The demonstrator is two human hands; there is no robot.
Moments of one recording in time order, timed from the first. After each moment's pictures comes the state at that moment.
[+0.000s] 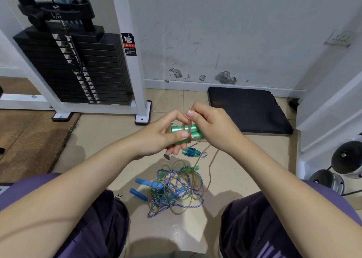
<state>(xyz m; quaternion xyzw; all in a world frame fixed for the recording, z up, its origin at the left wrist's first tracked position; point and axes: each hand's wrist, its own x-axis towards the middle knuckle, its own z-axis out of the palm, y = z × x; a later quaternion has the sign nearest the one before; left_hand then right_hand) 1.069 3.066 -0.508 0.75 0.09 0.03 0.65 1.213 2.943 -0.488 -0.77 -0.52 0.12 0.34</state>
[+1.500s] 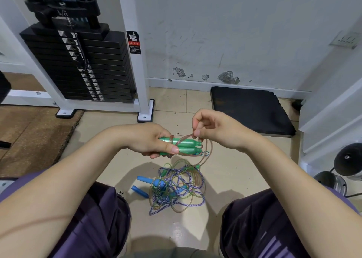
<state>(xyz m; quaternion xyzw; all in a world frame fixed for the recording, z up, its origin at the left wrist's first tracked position) 1.051 3.093 -0.495 0.86 0.14 -0.20 0.45 1.223 2.936 -0.489 -0.68 -0.48 0.39 0.39</state>
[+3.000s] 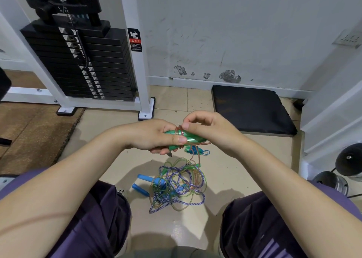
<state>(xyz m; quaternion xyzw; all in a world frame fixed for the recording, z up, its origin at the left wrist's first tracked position) 1.054 3.086 -0.495 0.83 0.12 -0.13 0.53 1.198 2.941 -0.490 -0.66 -0.43 0.41 0.47</state>
